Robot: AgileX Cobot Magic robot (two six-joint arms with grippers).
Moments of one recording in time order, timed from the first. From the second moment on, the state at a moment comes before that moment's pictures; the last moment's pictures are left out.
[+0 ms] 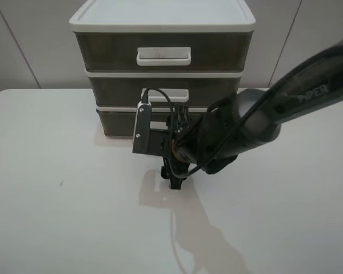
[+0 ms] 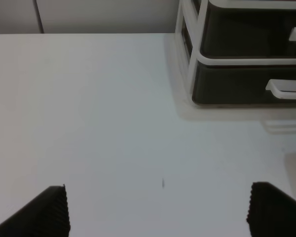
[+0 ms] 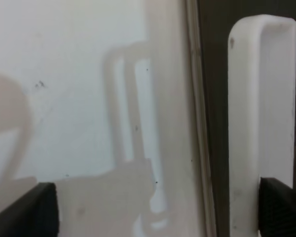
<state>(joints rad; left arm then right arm) -0.06 0.00 -0.51 -0.05 1.06 0.00 0.86 2.06 -0.99 -1.74 0.39 0.97</state>
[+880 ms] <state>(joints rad) -0.06 0.00 -0.51 -0.05 1.06 0.00 0.86 2.08 -1.02 -1.76 0.47 0.97</state>
